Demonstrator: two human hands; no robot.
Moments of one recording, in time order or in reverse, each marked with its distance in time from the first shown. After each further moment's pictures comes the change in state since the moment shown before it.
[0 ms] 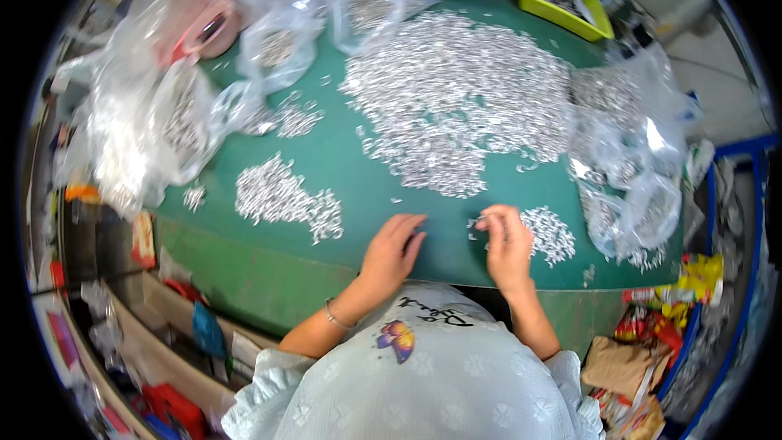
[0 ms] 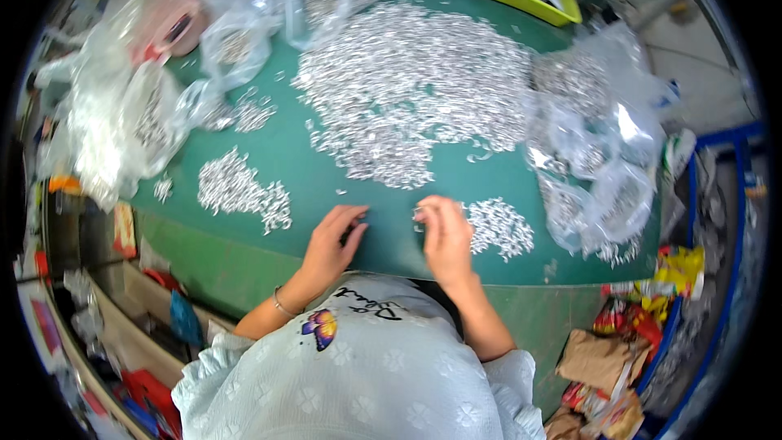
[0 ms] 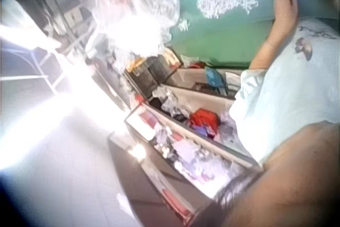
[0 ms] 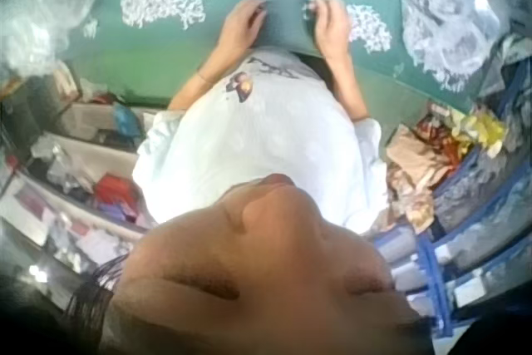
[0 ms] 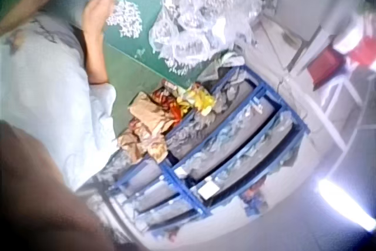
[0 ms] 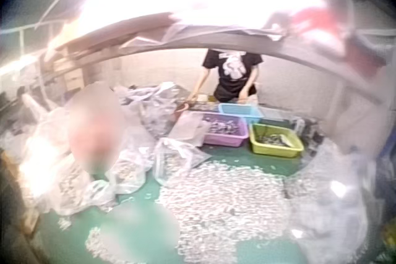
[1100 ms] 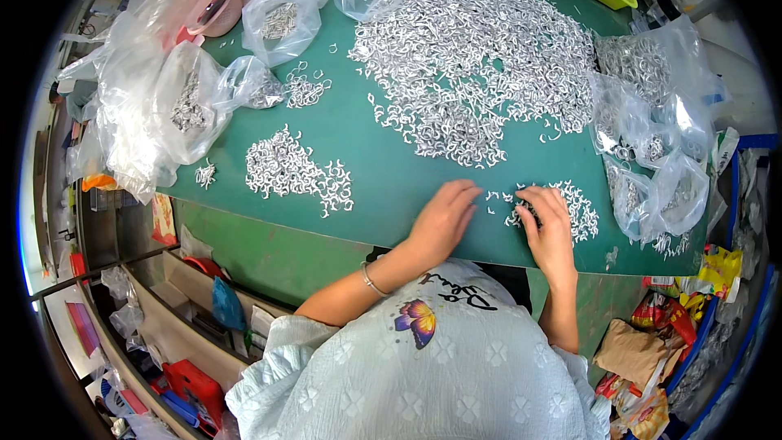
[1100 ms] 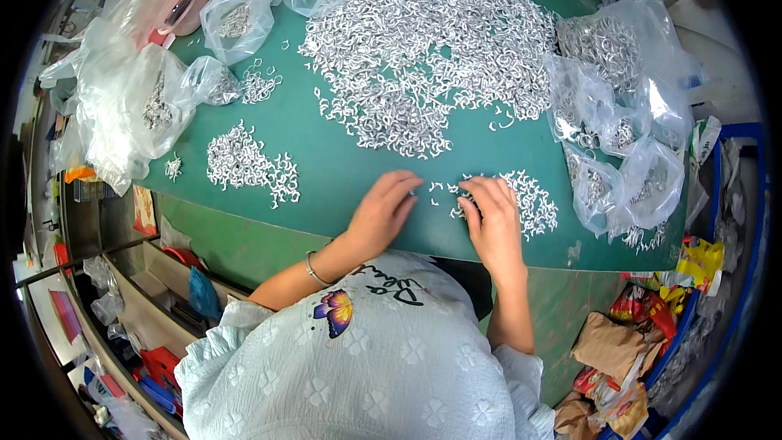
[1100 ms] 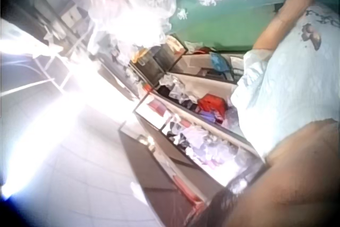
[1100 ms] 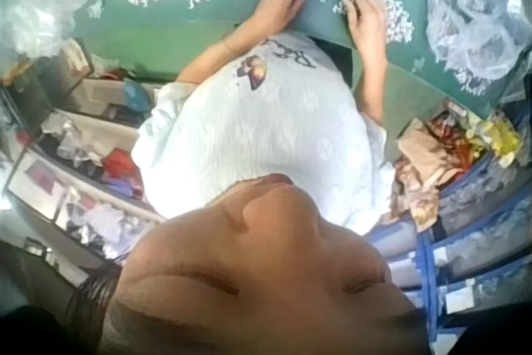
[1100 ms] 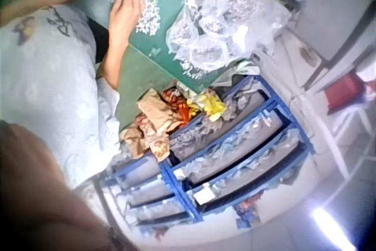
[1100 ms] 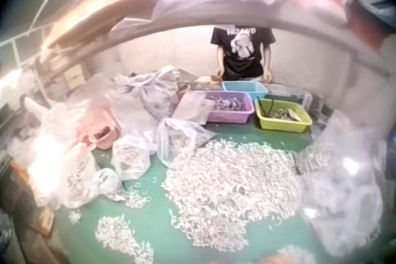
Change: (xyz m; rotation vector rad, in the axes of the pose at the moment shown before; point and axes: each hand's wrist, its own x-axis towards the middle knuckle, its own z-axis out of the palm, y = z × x) left_hand 0.019 0.007 0.048 -0.026 -0.087 0.176; right_hand -0.002 0.020 -0.048 -0.467 -0.120 -0.254
